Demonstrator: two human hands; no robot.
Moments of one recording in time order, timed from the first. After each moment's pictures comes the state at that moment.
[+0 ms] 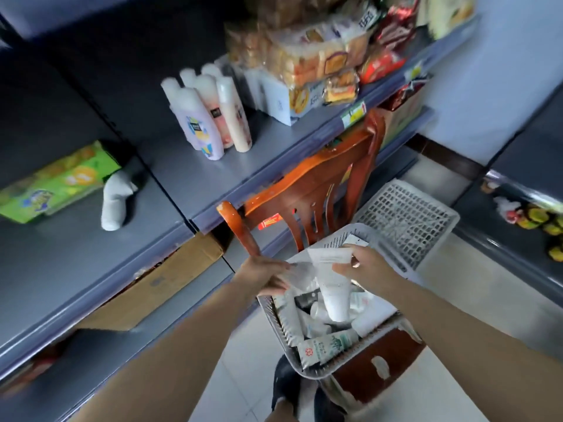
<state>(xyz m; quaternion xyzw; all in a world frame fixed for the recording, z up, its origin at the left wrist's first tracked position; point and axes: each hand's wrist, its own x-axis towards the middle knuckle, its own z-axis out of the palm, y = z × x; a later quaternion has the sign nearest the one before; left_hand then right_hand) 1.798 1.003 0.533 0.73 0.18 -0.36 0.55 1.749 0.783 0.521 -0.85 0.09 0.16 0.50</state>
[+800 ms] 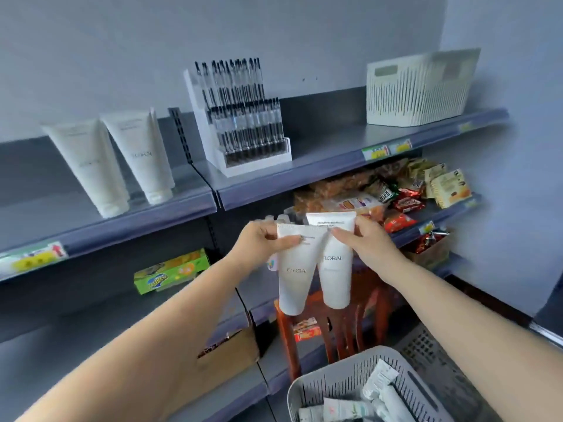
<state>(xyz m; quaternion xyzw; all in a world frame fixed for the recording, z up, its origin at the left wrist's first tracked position) 1.770 1.031 0.831 0.83 -0.14 0.04 0.54 1.769 0.821 0.809 -0.78 -0.09 -0.10 0.61</state>
